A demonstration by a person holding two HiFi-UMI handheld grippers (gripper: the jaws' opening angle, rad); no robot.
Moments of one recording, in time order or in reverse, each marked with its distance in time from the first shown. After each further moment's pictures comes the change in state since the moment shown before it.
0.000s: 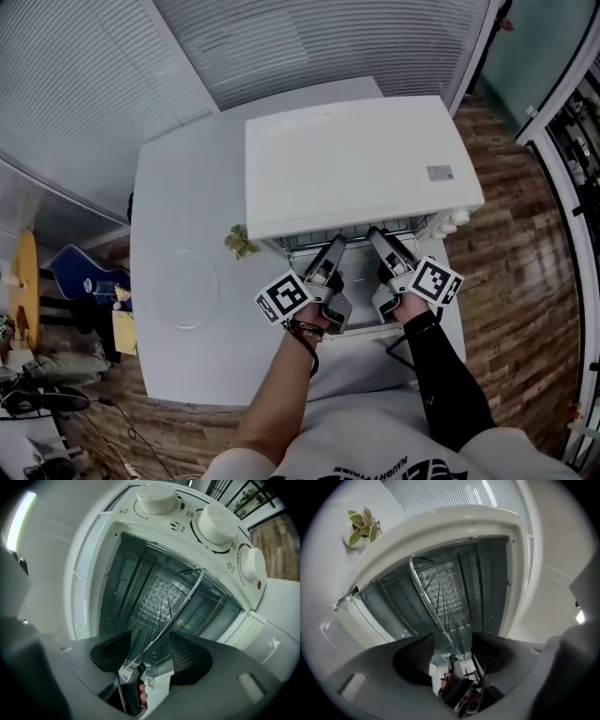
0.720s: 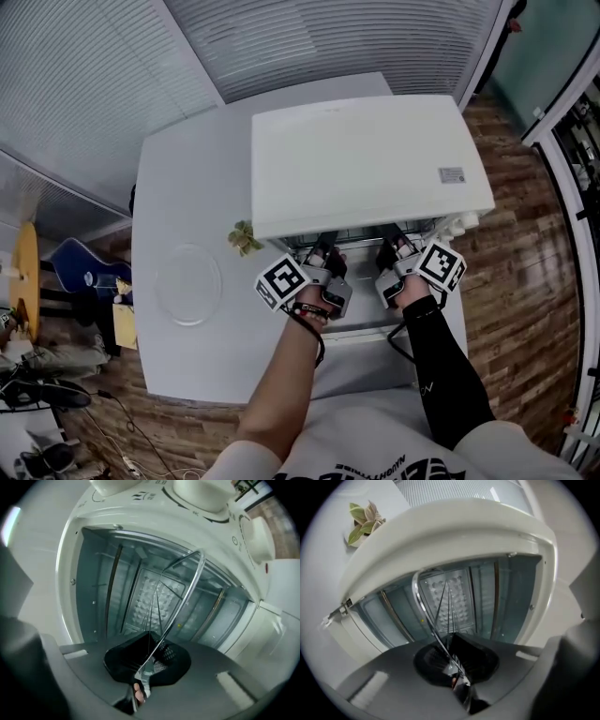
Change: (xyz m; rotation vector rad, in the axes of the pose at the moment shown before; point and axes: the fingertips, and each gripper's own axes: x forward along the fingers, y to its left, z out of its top) left arm 0.011 0.018 0.033 -0.070 -0.076 0.019; right arm 0.021 -0.024 0.009 0.145 -0.020 -0.064
